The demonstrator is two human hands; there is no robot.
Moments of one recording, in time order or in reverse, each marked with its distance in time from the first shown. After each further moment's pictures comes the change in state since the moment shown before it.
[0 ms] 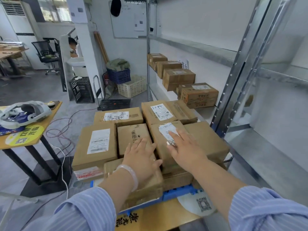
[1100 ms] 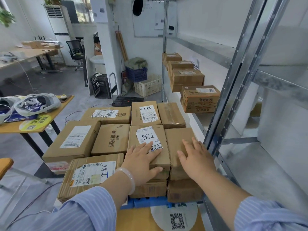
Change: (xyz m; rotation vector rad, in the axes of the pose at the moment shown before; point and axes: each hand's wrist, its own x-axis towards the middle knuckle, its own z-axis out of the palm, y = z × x) left_hand 0.057 0.115 0.032 0.064 -0.077 -0.061; right_hand 0.019 0.160 0.004 0.014 -0.090 0.129
